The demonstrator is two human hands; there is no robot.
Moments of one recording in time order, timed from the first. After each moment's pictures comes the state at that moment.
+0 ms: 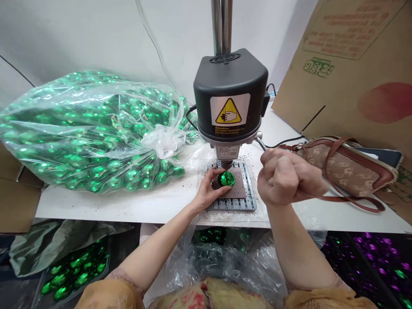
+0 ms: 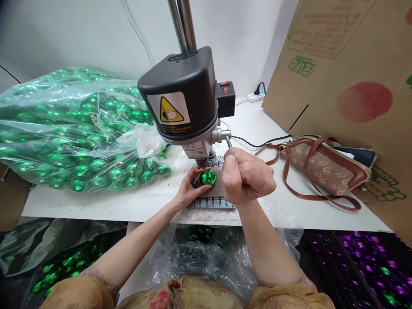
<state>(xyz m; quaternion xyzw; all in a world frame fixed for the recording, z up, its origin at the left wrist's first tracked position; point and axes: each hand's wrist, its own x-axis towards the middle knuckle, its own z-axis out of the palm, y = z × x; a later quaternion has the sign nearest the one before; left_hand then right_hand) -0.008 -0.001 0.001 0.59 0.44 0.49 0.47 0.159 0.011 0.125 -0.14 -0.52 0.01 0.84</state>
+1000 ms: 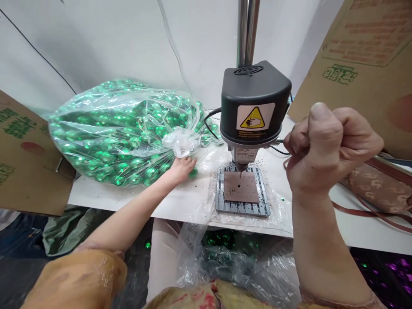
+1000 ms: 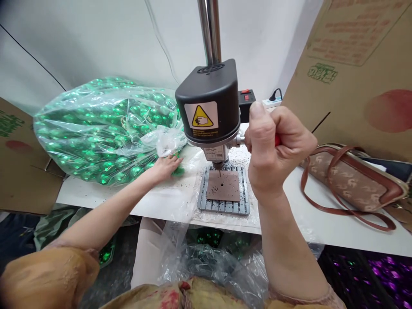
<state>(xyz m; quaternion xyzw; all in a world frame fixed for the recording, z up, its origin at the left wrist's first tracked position) -0.137 0.057 0.081 0.81 0.56 -0.15 -0.08 0.153 0.009 0.186 -0.23 -0.48 0.12 0.84</state>
